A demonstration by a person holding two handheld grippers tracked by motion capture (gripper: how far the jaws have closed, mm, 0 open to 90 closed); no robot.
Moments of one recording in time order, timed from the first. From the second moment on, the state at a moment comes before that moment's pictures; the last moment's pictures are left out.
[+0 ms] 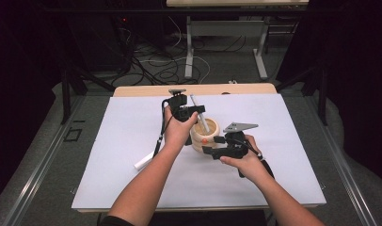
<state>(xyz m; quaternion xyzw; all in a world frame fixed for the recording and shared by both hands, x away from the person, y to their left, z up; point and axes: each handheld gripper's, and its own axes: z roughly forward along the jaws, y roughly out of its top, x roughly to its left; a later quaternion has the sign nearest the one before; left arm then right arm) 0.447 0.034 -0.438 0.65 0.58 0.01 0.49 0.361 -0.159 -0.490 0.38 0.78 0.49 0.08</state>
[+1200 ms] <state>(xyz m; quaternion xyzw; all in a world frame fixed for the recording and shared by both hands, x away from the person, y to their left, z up) 0.450 0.016 -0.466 0.68 0.59 0.01 0.43 0.362 -0.158 -0.494 0.36 0.80 0.46 0.10</state>
